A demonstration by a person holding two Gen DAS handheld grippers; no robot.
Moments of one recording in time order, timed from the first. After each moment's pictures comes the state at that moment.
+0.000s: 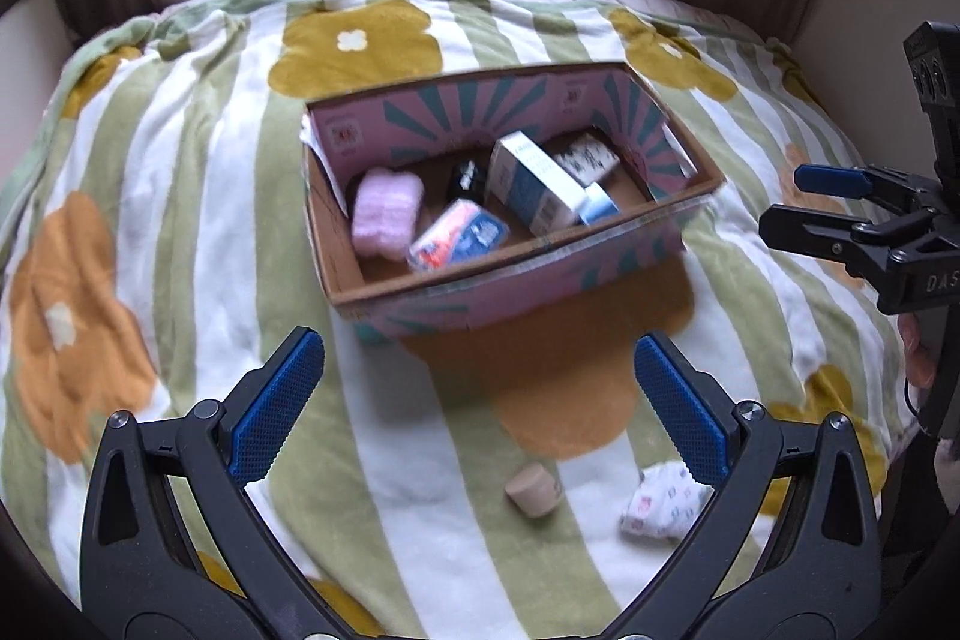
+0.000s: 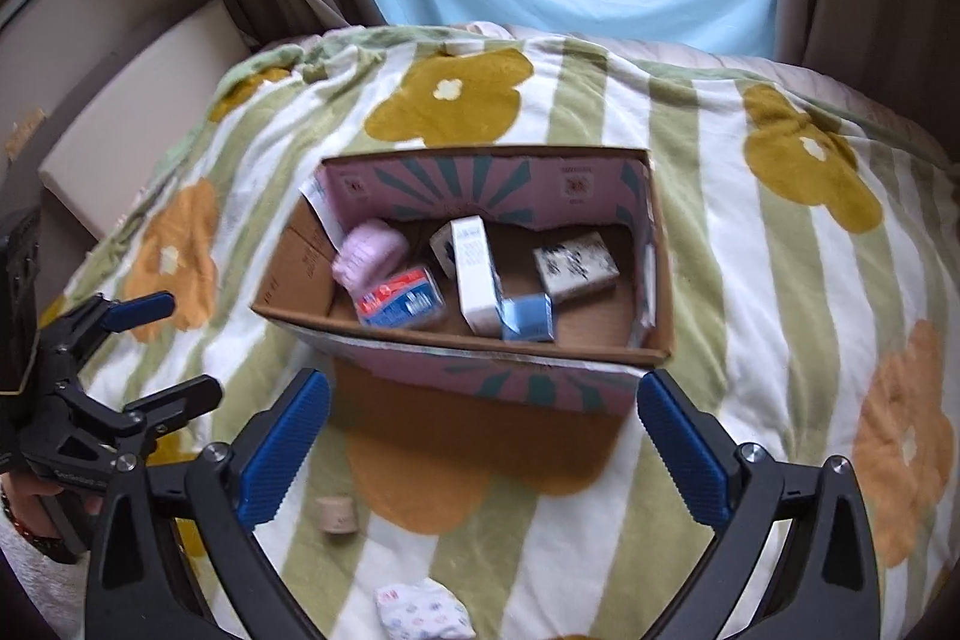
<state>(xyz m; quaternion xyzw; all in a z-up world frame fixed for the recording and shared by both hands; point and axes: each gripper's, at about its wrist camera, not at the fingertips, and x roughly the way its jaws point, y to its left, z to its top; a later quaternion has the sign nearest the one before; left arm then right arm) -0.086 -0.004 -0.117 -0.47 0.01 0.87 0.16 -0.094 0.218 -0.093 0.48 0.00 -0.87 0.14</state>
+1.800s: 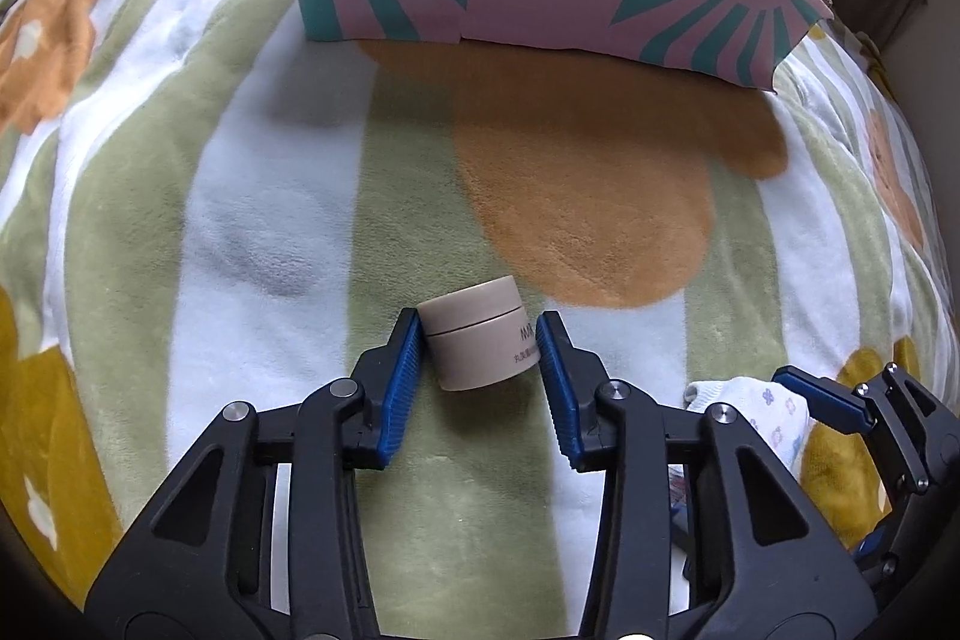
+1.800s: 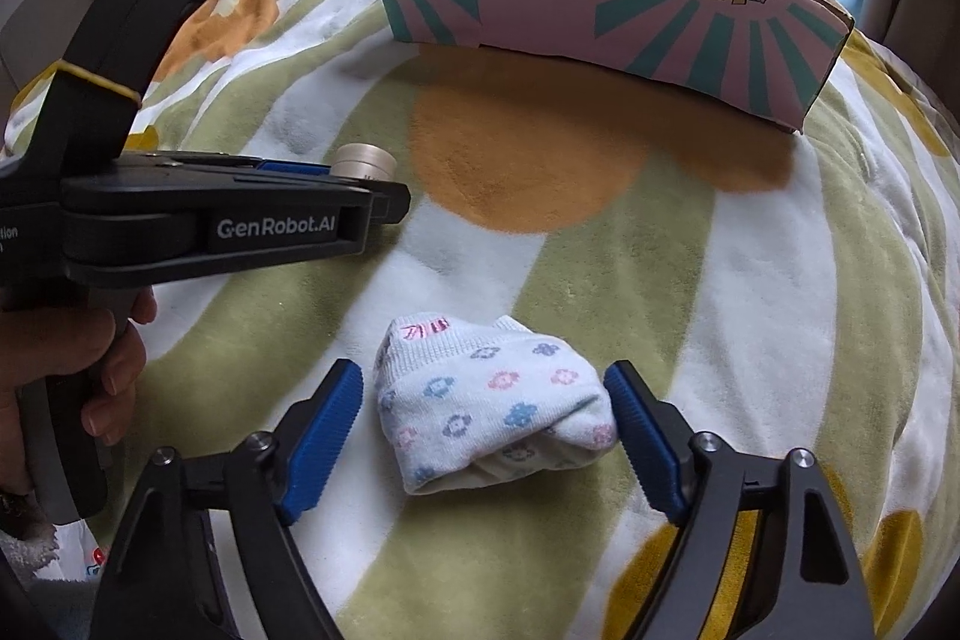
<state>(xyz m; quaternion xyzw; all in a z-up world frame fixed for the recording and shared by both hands) -0.013 0.037 -0.287 -0.53 -0.07 0.84 0.05 0.044 0.168 -0.265 0.50 0.10 -0.83 0.21</state>
